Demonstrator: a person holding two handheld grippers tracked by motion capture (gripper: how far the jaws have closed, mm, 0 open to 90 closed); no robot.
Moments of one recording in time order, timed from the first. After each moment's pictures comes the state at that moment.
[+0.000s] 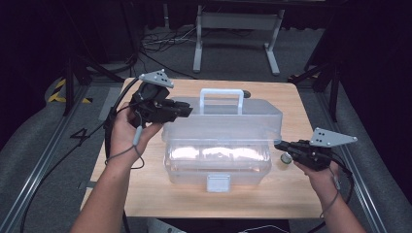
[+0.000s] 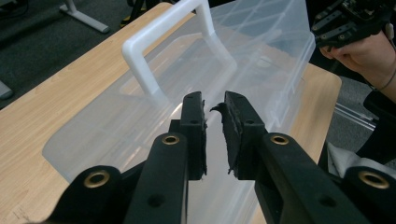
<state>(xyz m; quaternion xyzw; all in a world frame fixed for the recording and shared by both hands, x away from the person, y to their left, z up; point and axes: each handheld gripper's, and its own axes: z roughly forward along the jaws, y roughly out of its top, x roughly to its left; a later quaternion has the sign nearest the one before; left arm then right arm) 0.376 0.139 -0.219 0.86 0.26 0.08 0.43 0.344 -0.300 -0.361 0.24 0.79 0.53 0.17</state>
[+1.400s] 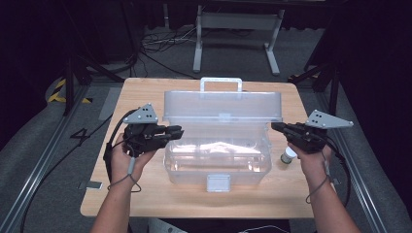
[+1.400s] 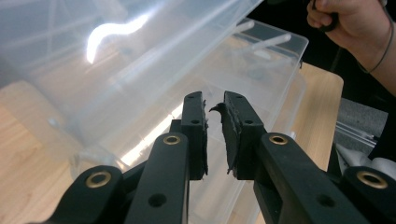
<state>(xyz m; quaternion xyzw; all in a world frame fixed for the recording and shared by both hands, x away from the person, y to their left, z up) 0.353 0.167 -0.306 0.83 0.26 0.09 0.48 0.374 -0.284 -0.339 0.29 0.76 0.54 0.22</state>
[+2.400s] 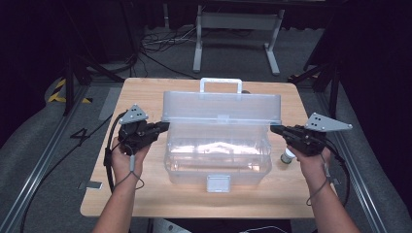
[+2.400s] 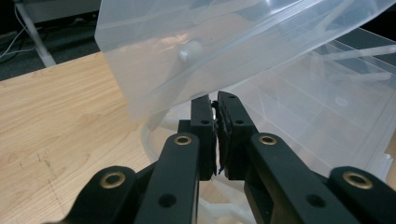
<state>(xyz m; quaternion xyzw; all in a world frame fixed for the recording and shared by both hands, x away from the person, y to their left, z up) 0.372 0.191 -0.336 0.78 0.36 0.16 0.48 0.369 -0.283 -0.344 0.28 0.76 0.55 0.21</state>
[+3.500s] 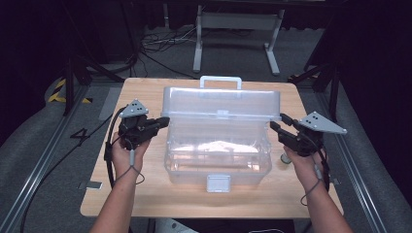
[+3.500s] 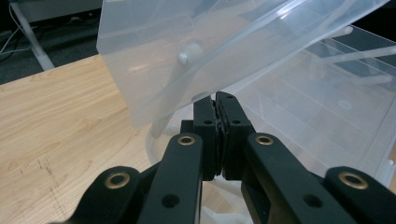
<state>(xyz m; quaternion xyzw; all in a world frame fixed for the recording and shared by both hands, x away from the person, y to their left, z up) 0.383 0.192 -0.331 0.78 0.36 0.15 0.48 0.361 -0.255 -0.335 0.39 0.71 0.50 0.32</state>
